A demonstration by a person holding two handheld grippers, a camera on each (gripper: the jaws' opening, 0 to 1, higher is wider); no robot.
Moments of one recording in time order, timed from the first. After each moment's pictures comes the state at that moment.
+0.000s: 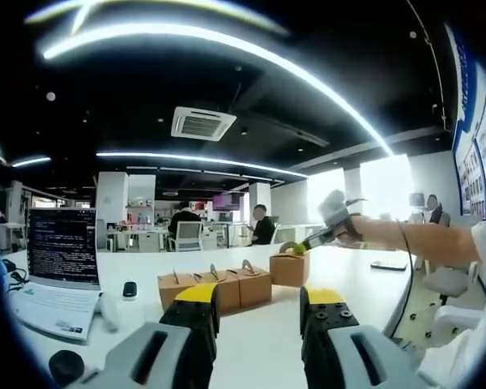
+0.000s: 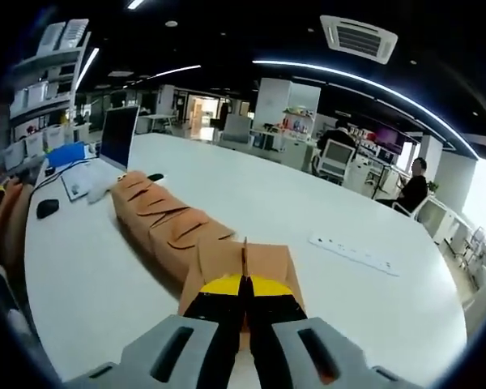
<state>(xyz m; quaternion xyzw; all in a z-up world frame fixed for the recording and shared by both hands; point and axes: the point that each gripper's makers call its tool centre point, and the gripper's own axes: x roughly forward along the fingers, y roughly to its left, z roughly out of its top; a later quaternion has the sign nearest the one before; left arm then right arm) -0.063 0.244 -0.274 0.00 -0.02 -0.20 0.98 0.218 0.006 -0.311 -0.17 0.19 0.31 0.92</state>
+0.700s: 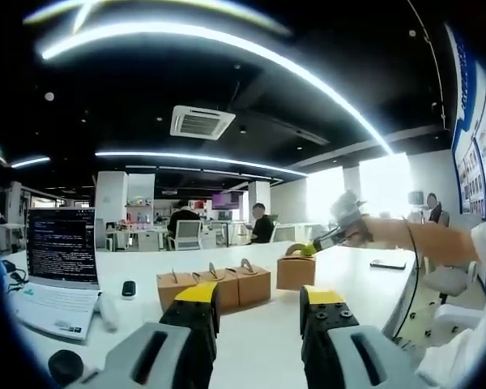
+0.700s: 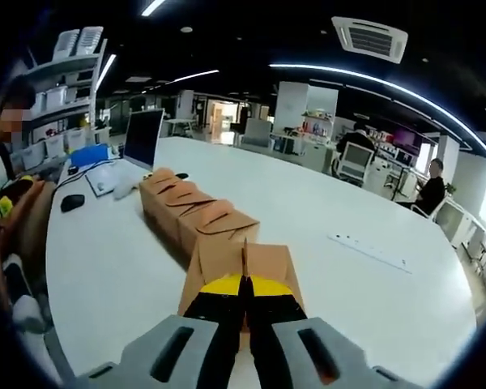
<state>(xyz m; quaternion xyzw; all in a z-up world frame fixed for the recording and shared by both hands) -0.064 0.241 -0.275 0.00 -0.02 -0.20 0.98 0.179 0.006 -0.320 -0.15 0.18 0.37 0.90</state>
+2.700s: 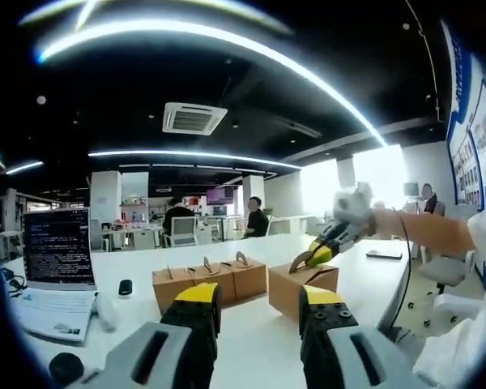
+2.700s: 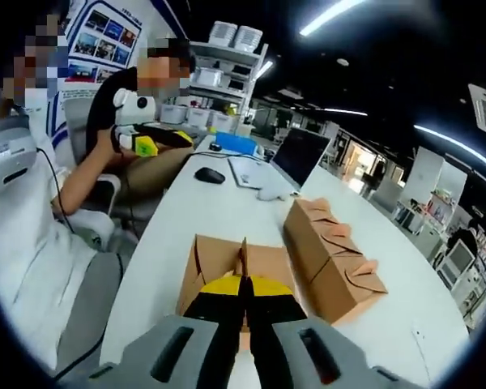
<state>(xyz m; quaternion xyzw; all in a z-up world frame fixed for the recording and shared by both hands) -0.066 0.233 -0.287 0.03 0.00 -0.22 0.98 0.051 0.084 -0.326 -0.27 0.05 0.68 0.68</state>
